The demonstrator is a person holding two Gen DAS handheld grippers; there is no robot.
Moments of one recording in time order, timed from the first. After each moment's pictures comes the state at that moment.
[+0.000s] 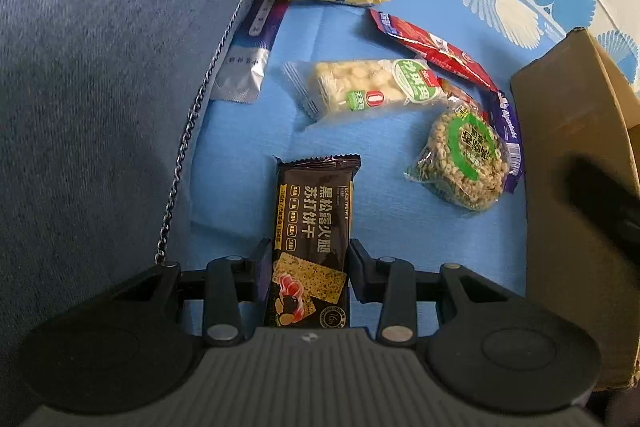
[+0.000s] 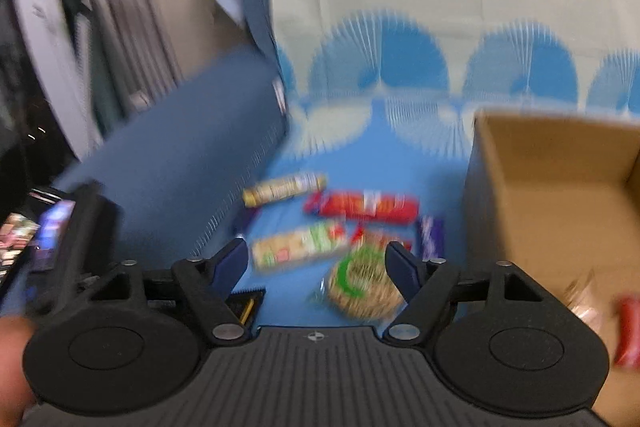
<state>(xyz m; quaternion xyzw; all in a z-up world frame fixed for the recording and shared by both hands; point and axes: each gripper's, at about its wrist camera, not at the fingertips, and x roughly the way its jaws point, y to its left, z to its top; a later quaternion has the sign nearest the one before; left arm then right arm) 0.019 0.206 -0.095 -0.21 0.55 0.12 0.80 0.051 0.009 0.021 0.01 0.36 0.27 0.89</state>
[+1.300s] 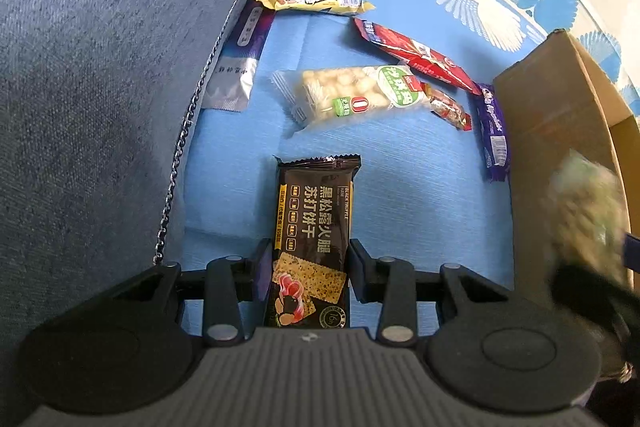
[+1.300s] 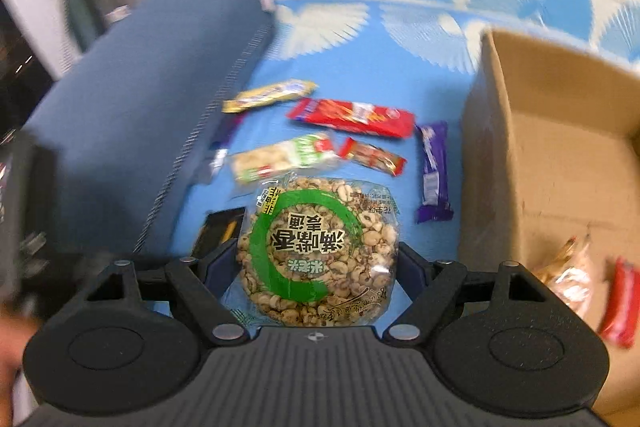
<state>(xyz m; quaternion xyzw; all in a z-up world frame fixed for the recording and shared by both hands) 0.011 0.206 -0.088 -0.20 0.54 0.10 0.81 0.056 -0.003 0.019 -0.06 0.46 0.29 0.84</state>
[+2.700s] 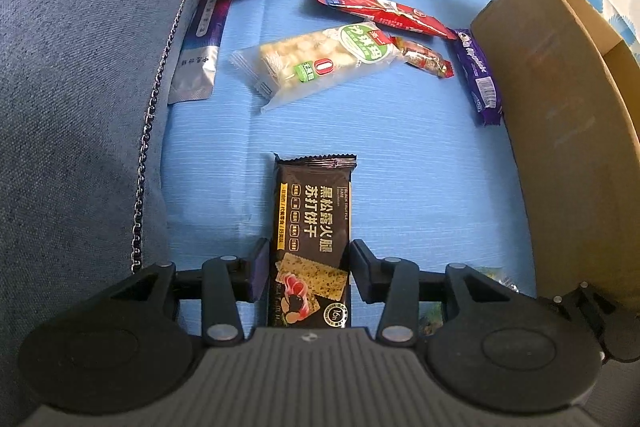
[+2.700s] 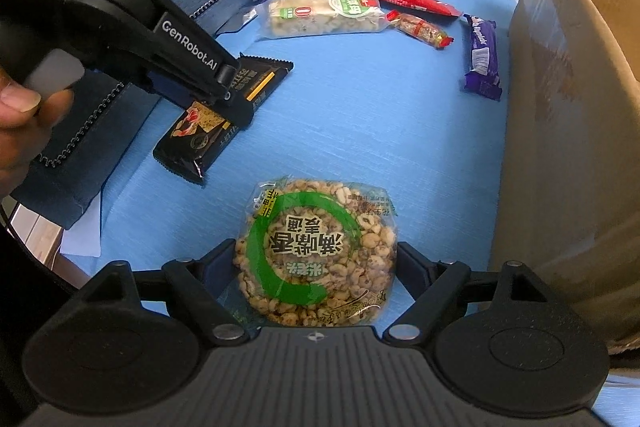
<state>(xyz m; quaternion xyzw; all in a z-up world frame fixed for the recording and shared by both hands) 0.014 0.186 -0.100 -0.12 0.56 0.06 0.81 -0.008 -0.008 -0.079 -0.13 0.49 0.32 0.80</state>
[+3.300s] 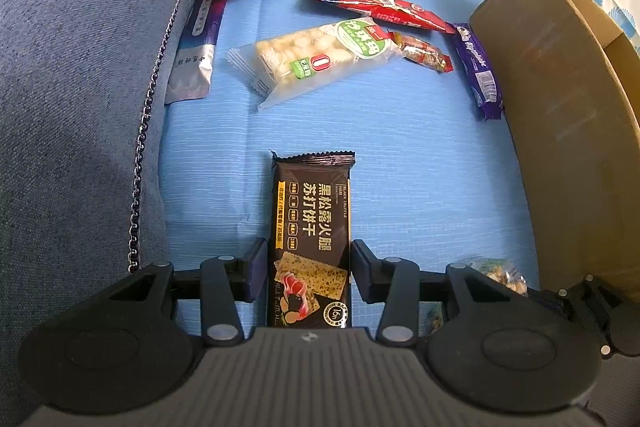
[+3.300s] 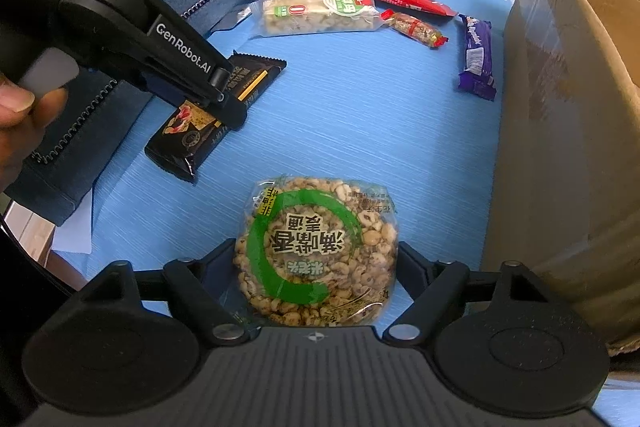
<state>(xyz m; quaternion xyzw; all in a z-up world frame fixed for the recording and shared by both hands) 0.014 0.183 -0.103 -0.11 0.57 0.06 0.81 -0.011 -0.004 -0.080 -0.14 0.48 0.32 0.80</state>
